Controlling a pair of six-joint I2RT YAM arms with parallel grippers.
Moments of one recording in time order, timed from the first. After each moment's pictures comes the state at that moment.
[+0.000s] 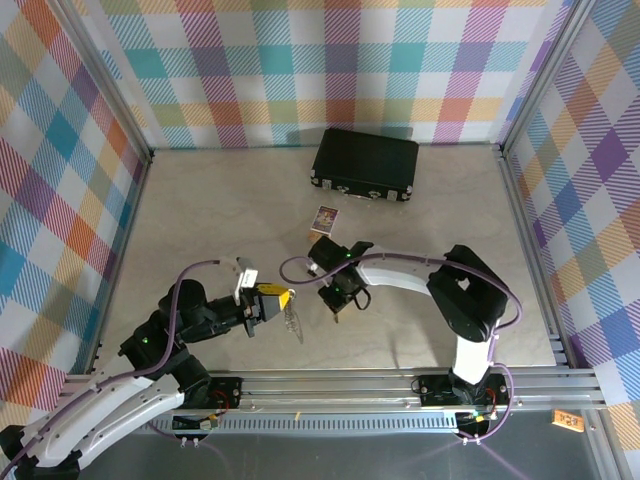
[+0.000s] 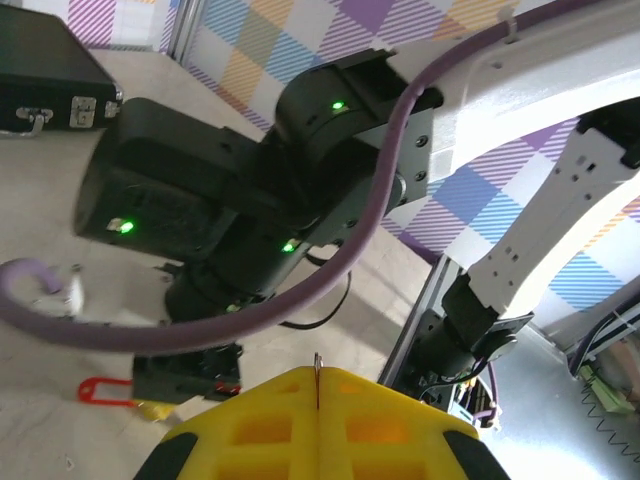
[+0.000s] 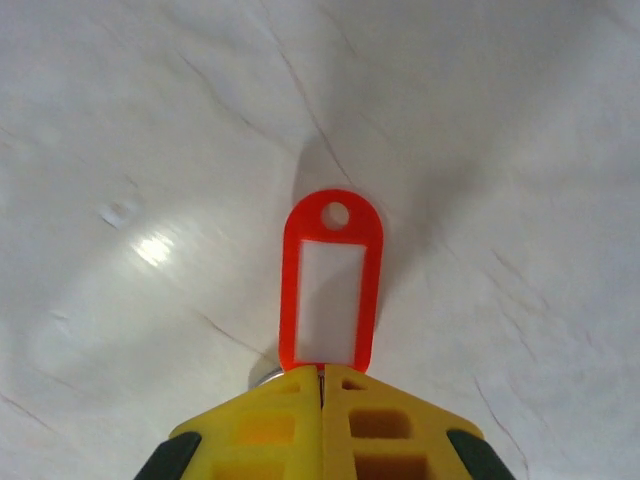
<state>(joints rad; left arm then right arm) -0.80 0.46 0.53 -0.25 0.32 -0.43 0.89 1.81 1.12 -0.68 -0.06 0.15</state>
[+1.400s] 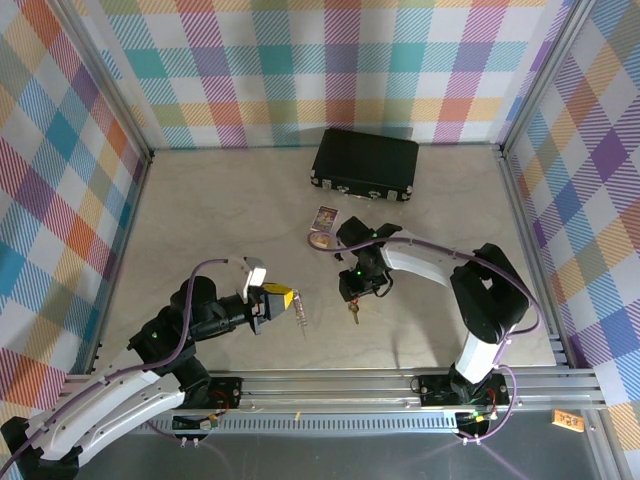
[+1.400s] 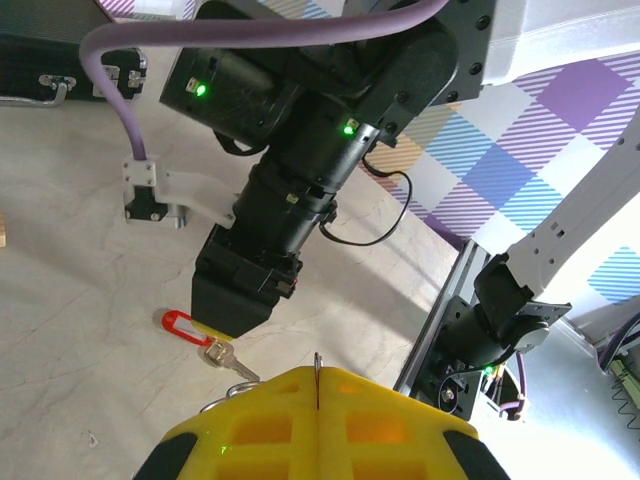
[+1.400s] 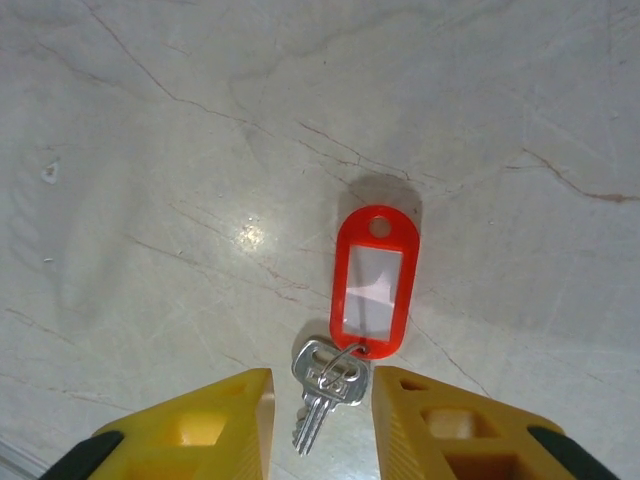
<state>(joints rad) -0.80 0.51 0.51 -0.24 0.30 -0.42 0.74 1.75 1.15 -0.84 -0.22 0.26</state>
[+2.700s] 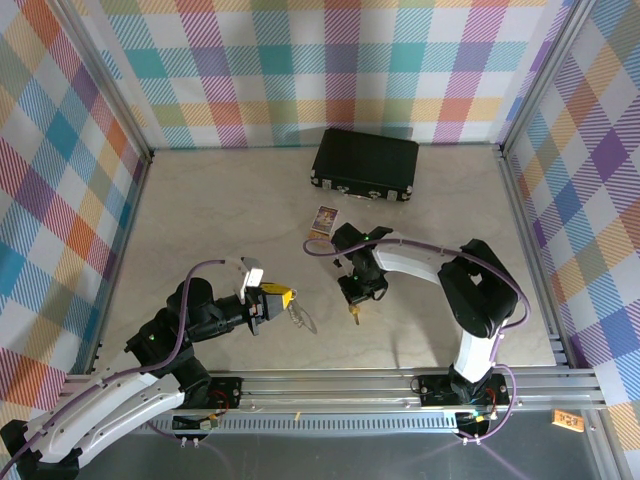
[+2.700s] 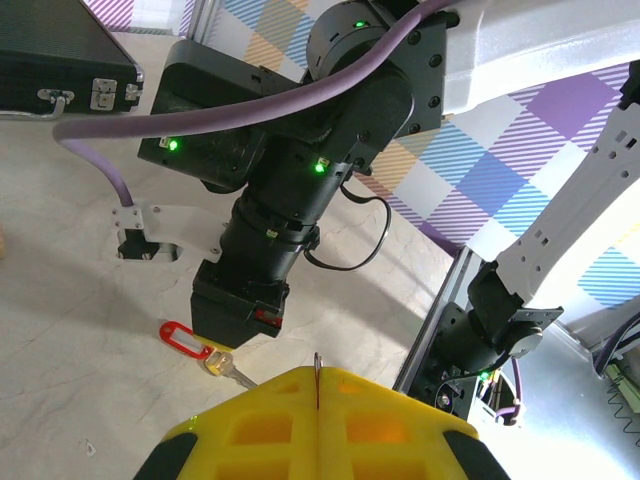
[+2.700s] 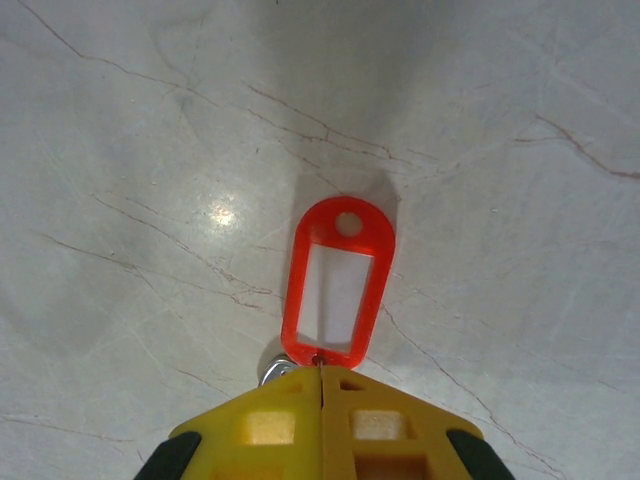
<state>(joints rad) -0.80 0.49 0.51 -0.23 0.30 -0.42 0.76 1.79 1.14 -0.85 -0.16 0.27</state>
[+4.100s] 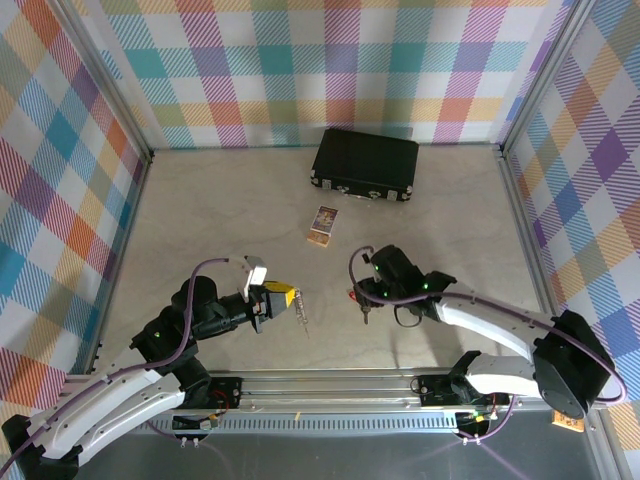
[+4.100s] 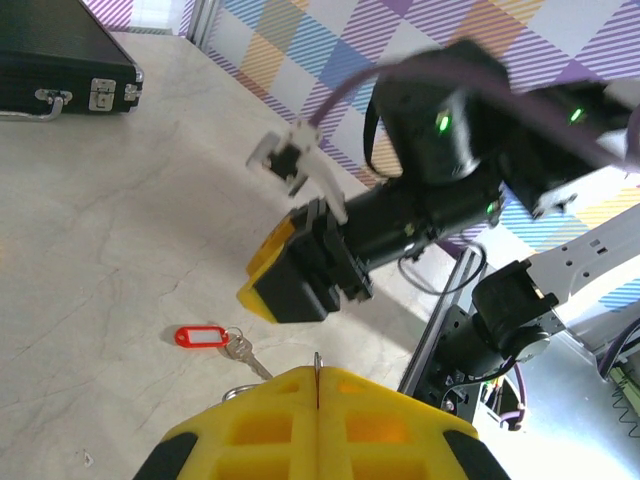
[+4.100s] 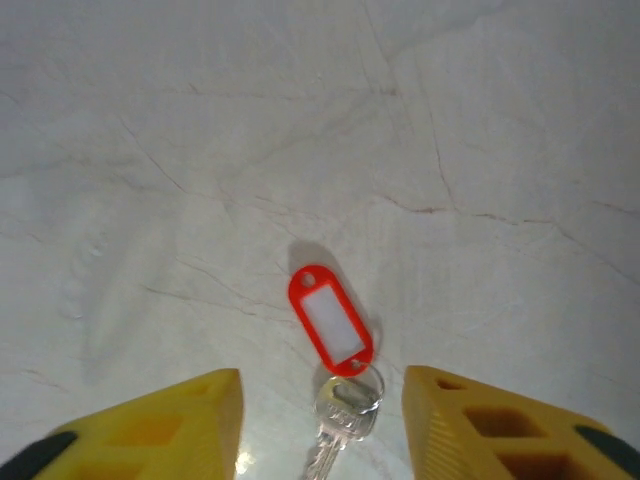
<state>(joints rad) -0.80 0.52 0.49 -0.18 0.30 -0.42 0.79 1.20 0.70 -0.43 0.02 0.42</state>
